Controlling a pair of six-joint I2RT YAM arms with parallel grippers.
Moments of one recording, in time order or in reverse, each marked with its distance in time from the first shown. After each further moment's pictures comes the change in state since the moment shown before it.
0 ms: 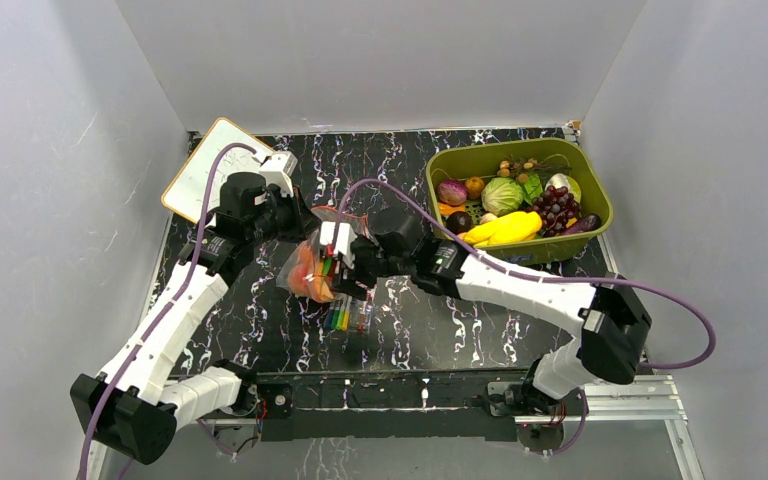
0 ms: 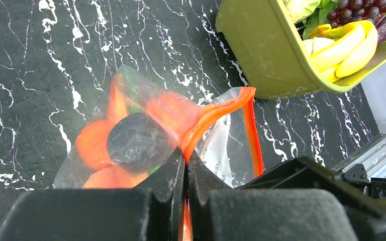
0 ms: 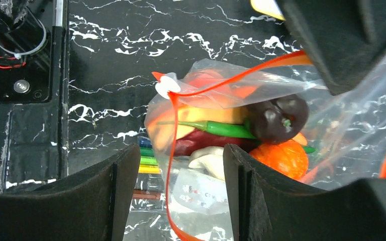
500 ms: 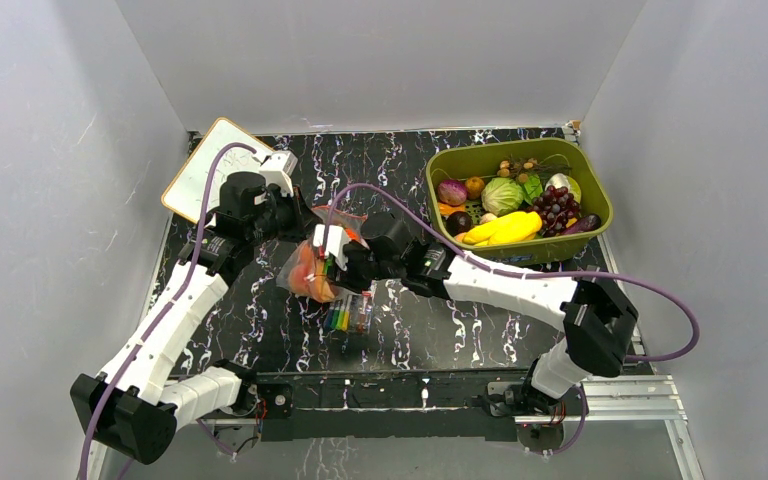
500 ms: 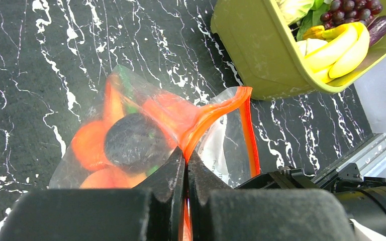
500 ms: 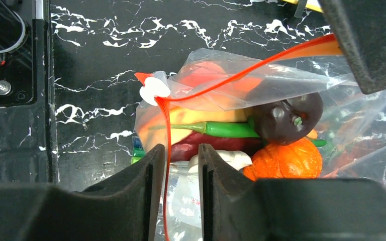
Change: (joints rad) left arm 0.000 0.002 0.000 0.005 0.013 -0.010; right arm 0.035 0.074 0.000 0.035 0.071 0.027
